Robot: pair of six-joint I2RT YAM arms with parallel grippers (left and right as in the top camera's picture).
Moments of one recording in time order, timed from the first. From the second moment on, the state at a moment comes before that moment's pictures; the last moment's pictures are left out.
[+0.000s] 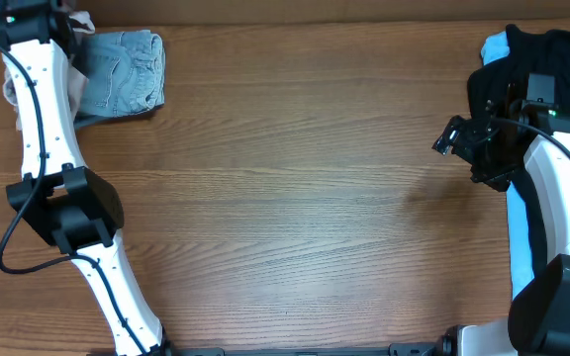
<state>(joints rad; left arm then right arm) 0.26 2.36 2.49 -0.99 -0.45 0.02 -0.19 1.65 1.34 -1.03 -0.22 0.36</state>
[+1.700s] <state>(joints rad) 0.28 2.36 2.15 -0.57 0.11 0.12 -0.19 1.65 1.34 -1.02 -0.22 0.36</state>
